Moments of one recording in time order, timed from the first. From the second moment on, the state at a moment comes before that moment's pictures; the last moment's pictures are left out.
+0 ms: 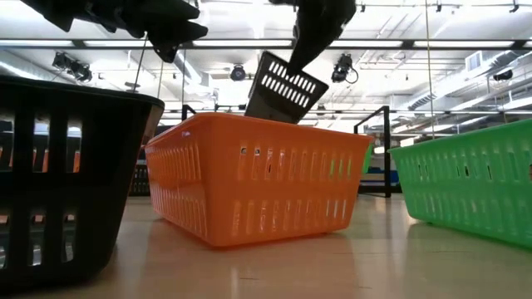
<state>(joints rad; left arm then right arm) -0.06 0.95 0.54 0.21 0.01 -0.09 0.04 1.70 1.54 -0.83 0.24 -0.11</state>
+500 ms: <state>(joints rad) -0.06 0.95 0.54 0.20 -0.01 -0.09 -0.18 1.78 1.46 -0.59 0.19 -0.38</state>
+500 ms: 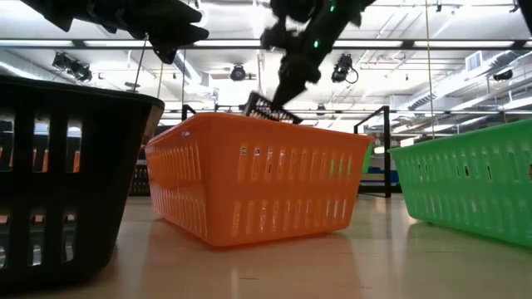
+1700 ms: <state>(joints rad) 0.02 0.95 0.54 0.20 -0.04 -0.01 -0.21 2.24 2.02 -1.18 0.37 -0.24</state>
